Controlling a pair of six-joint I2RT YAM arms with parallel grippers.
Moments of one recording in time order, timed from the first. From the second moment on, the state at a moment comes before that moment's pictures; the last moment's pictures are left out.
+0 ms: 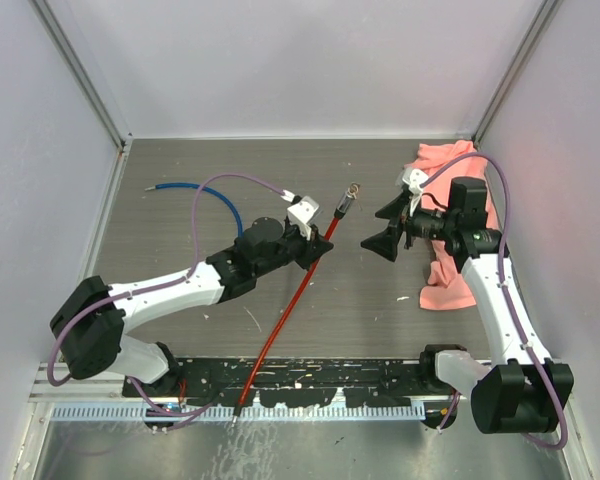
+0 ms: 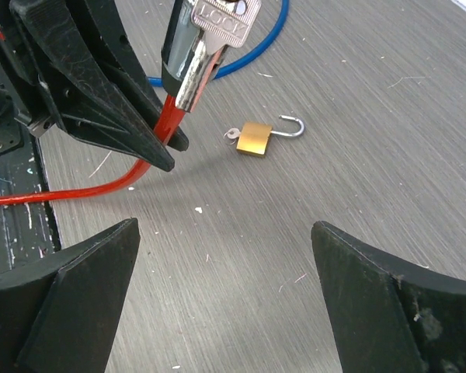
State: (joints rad) left arm -0.94 1.41 0.89 0.31 0.03 -0.20; right arm -0.01 1.07 0.94 -0.44 -1.07 -0.41
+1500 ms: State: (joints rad) left arm -0.80 1.25 0.99 0.12 0.01 -0.17; right arm 0.01 1.09 1.13 -0.45 -1.16 -0.45
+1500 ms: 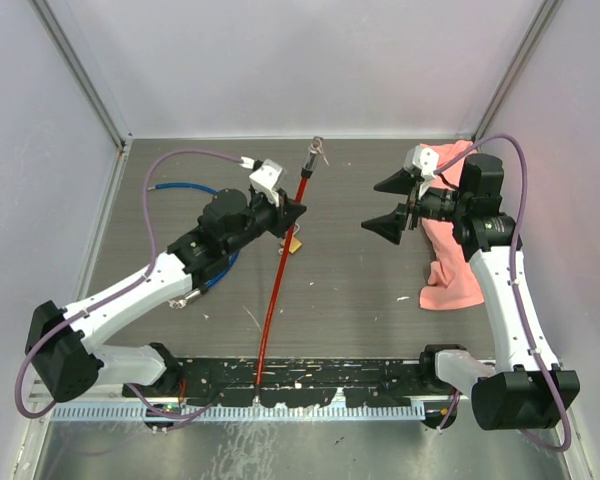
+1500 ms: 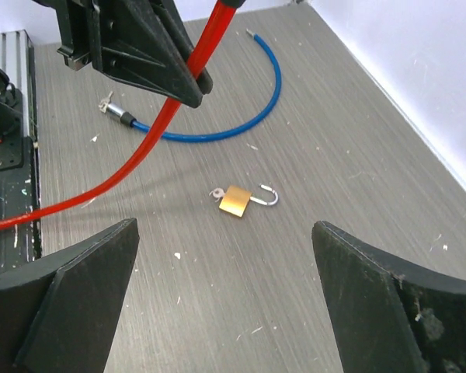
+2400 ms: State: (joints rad) left arm -0.76 1.25 1.10 0.13 -0.22 -0.33; right arm 0.12 1.12 1.04 -0.42 -1.17 -0.52
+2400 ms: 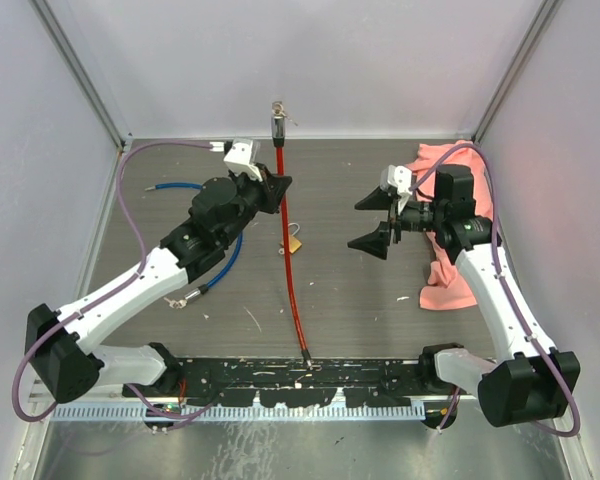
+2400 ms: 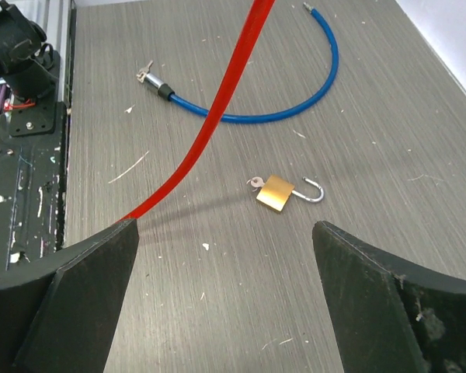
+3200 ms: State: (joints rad) left arm -0.75 1.16 1.05 0.11 -0.18 -0.36; right arm 0.11 1.11 1.04 -0.52 -1.16 -0.63
